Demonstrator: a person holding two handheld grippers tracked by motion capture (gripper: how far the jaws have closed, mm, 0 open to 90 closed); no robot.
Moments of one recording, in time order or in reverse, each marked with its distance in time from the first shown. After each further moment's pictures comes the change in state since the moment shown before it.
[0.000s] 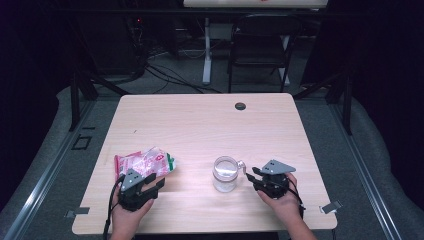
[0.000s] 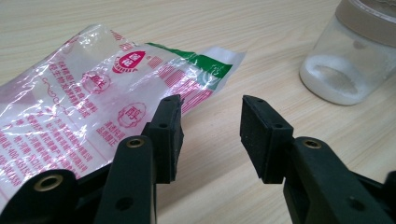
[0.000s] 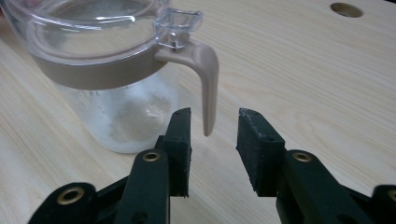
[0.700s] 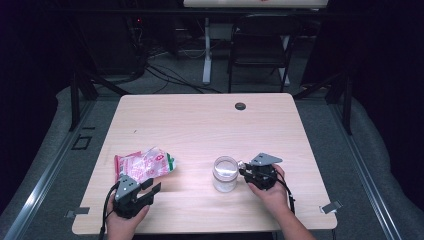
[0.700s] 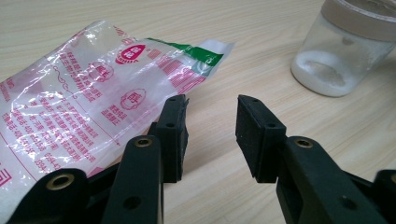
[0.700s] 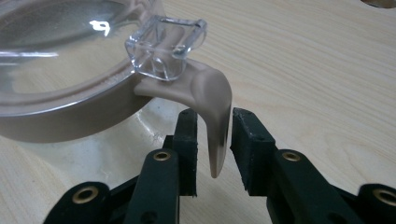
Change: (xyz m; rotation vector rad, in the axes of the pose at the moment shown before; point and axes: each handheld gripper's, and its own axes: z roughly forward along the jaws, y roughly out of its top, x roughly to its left) left arm -0.004 -0.009 -0.015 -0.019 -0.002 0.008; right arm -0.002 0.011 0.038 0.022 0.024 0.034
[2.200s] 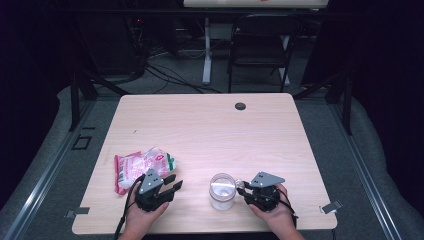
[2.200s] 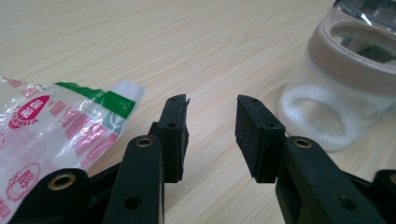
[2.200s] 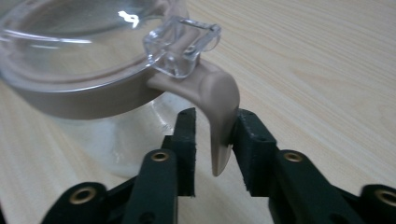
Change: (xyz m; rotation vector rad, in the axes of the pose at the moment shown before) left arm -0.033 0.024 0.037 0.010 -0.133 0.129; right arm 0.040 -0.023 -0.039 0.019 0.083 -0.072
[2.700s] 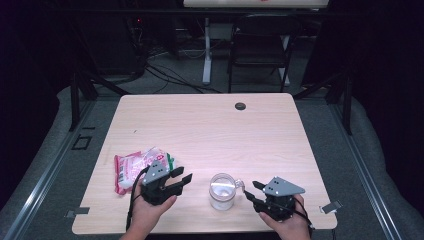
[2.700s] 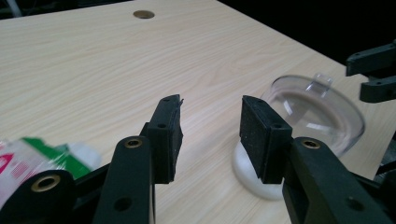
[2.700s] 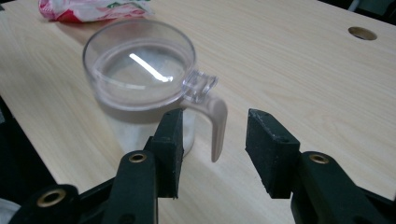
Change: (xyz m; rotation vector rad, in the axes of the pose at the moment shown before) left arm -0.025 0.050 -0.004 -0.046 -0.067 -0.055; right arm 0.015 0.016 -0.059 -0.076 -0.073 0.005
